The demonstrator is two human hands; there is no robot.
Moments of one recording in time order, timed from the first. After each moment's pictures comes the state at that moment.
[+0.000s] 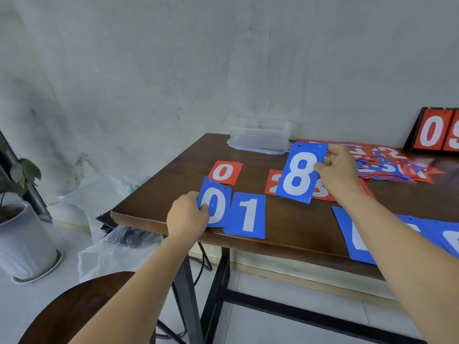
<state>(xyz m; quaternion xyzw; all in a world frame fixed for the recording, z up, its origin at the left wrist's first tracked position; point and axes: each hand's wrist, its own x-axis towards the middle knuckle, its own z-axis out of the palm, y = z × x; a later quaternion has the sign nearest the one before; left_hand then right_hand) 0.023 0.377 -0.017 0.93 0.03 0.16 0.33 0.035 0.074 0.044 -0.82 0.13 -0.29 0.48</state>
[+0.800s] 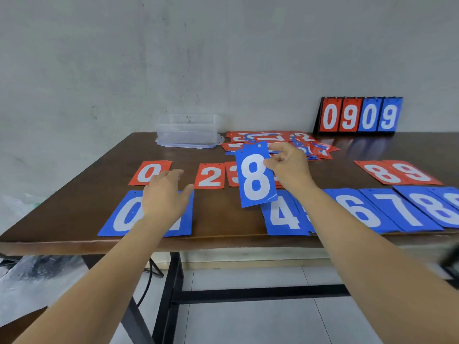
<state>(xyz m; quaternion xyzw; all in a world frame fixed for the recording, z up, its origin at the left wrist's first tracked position) 0.033 0.277 0.009 0.94 -0.13 0.18 0.25 -0.032 0.027 0.048 -0.82 0.15 -0.27 0.49</state>
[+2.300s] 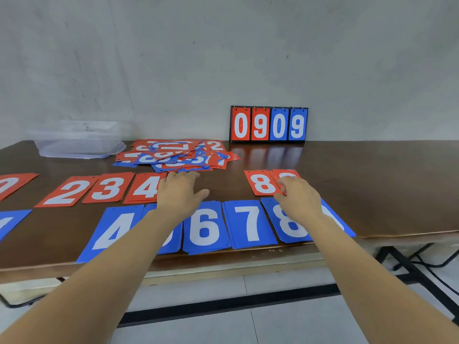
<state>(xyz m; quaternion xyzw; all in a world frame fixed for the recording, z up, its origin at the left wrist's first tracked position) -0.060 -0.069 0.029 0.95 -0.23 0.12 0.16 -0.176 -0.301 0.018 -0.95 0.24 -0.21 0.07</state>
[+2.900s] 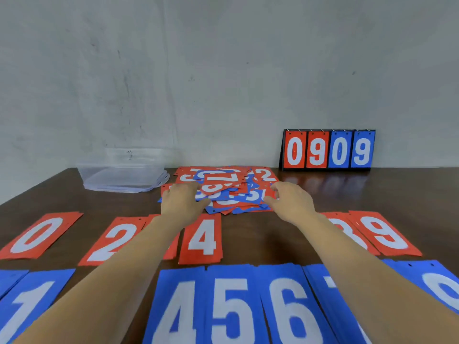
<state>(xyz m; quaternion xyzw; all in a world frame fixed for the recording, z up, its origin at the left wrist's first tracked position) 0.129 0.008 0.039 0.96 -0.19 0.13 0.17 0.034 -0.220 0.048 -0.96 0.19 -0.17 0.10</state>
